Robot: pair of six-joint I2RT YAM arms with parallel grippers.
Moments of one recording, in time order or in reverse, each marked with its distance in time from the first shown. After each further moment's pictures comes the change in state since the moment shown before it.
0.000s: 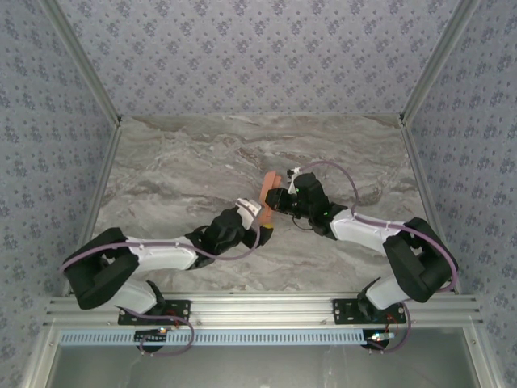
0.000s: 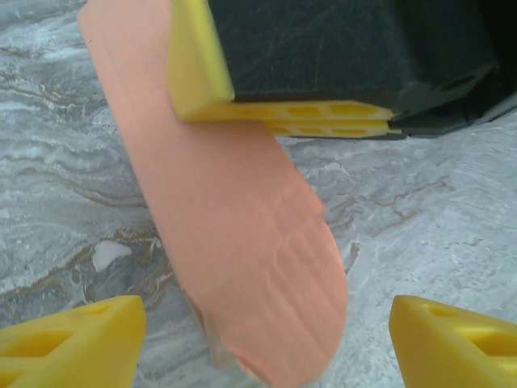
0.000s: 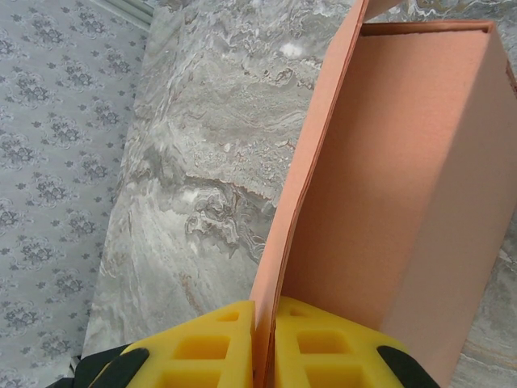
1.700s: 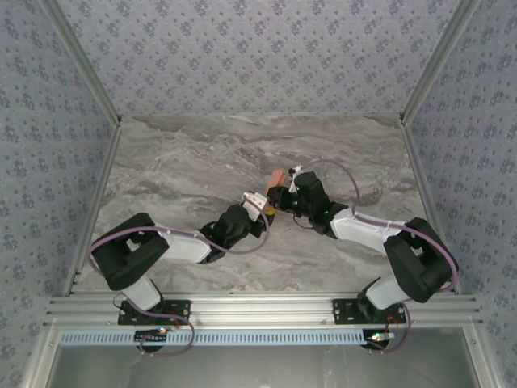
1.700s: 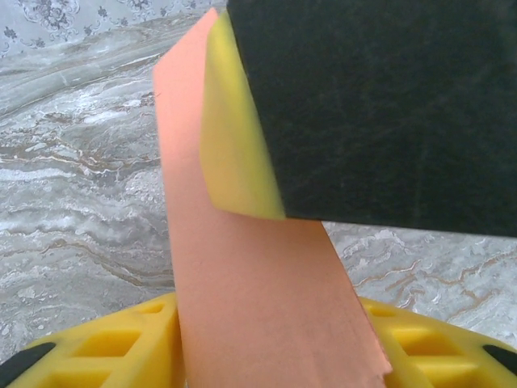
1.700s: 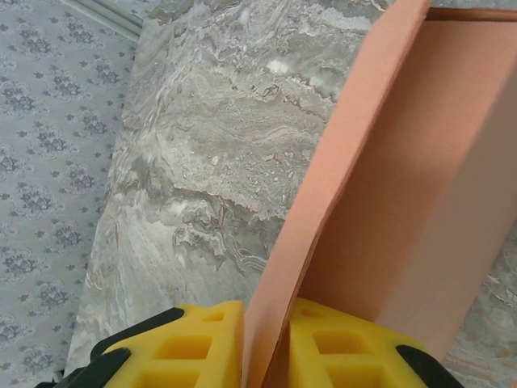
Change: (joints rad) left arm 0.033 0.192 0.053 0.243 -0.065 0.068; right arm -0.005 -0.008 0.009 -0.023 0.034 -0.021
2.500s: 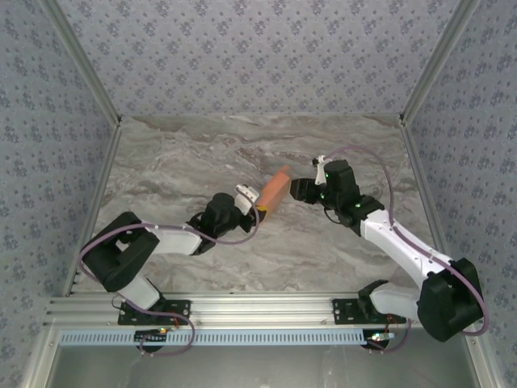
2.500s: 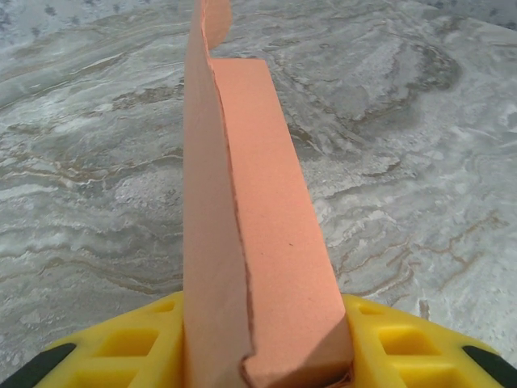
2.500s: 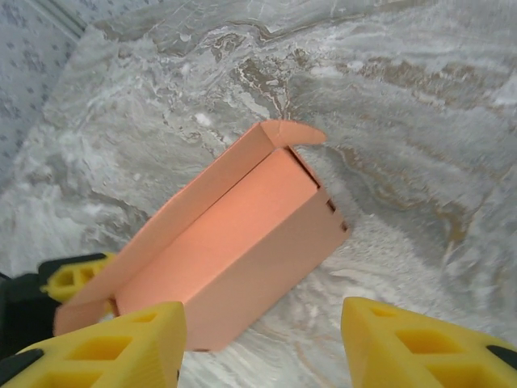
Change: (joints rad) left arm 0.170 -0.058 0.001 -0.080 0.332 0.118; right arm -0.185 -0.277 0.087 -0.446 0.032 -0.450
